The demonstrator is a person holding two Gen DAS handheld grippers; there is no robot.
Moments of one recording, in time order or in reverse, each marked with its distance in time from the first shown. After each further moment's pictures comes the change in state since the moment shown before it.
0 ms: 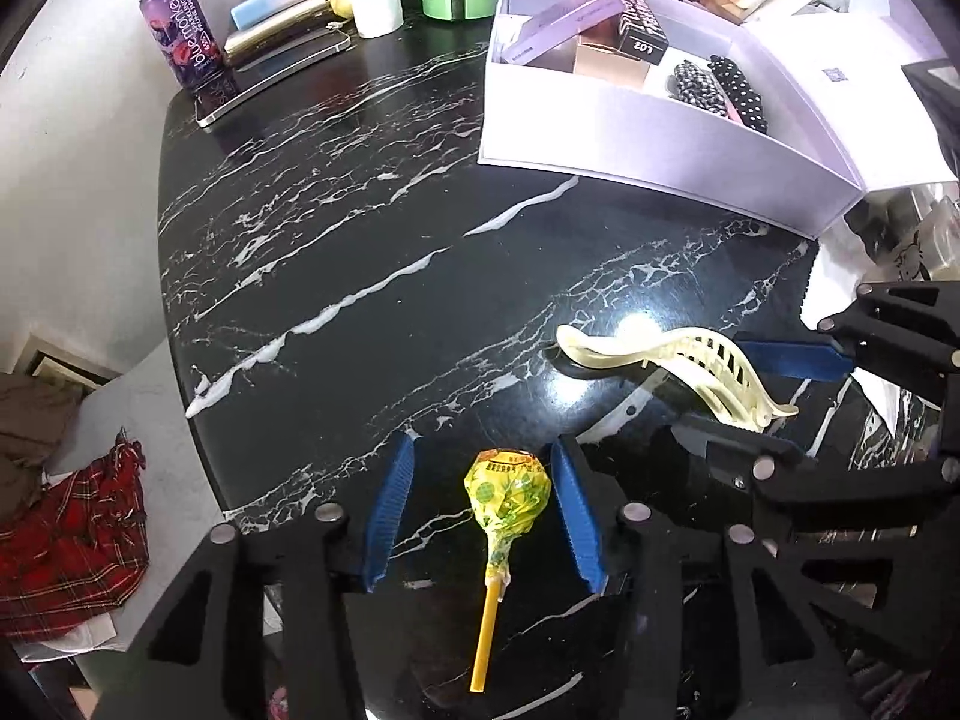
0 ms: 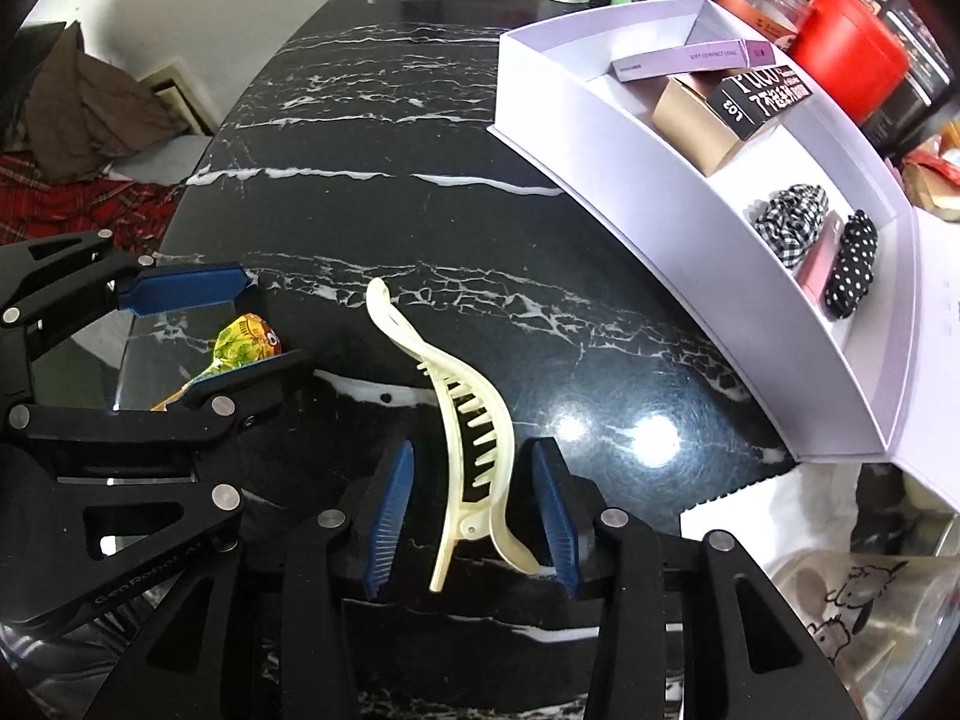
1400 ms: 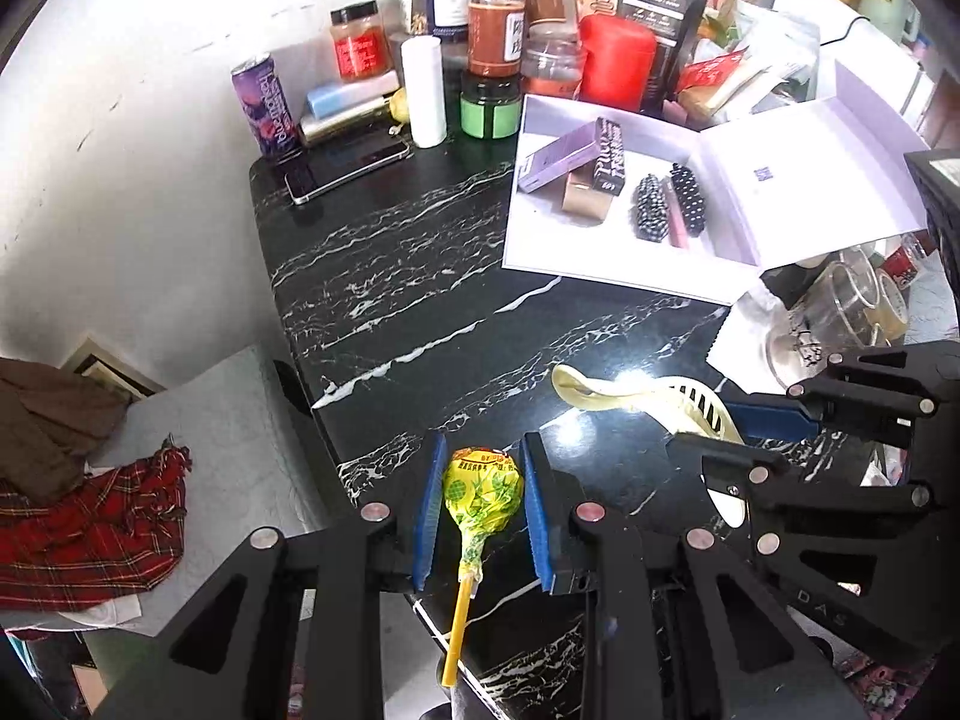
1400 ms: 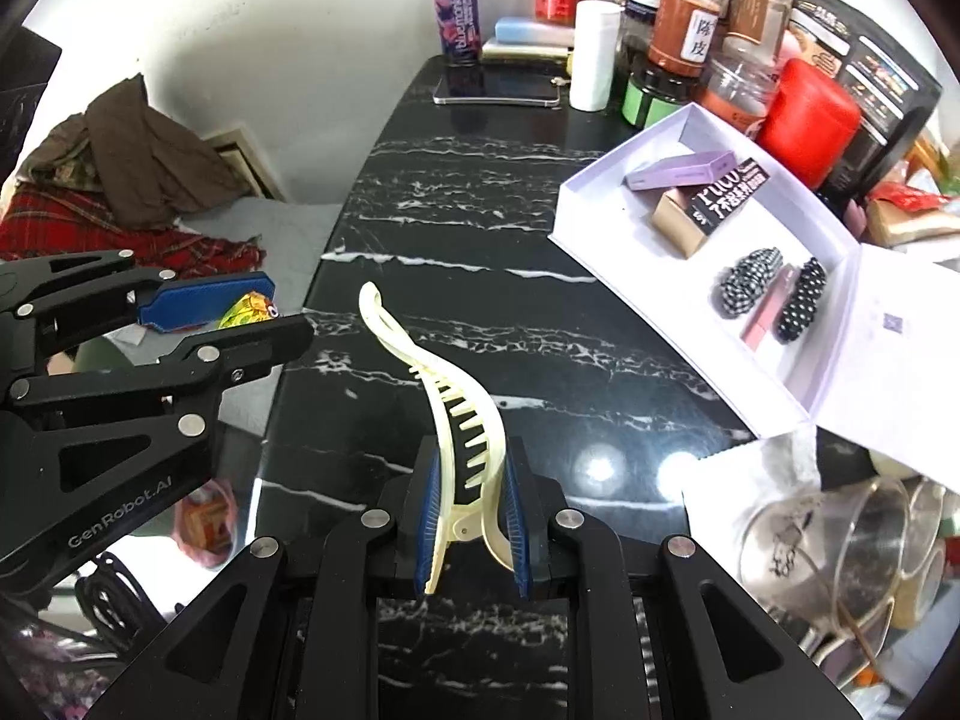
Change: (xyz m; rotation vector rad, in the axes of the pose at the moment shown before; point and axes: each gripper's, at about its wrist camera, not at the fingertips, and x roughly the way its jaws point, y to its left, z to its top) left arm -0.127 0.014 -0.015 -0.040 -0.141 0.015; right arm -0.108 0.026 -0.026 0.023 -0.147 0.077
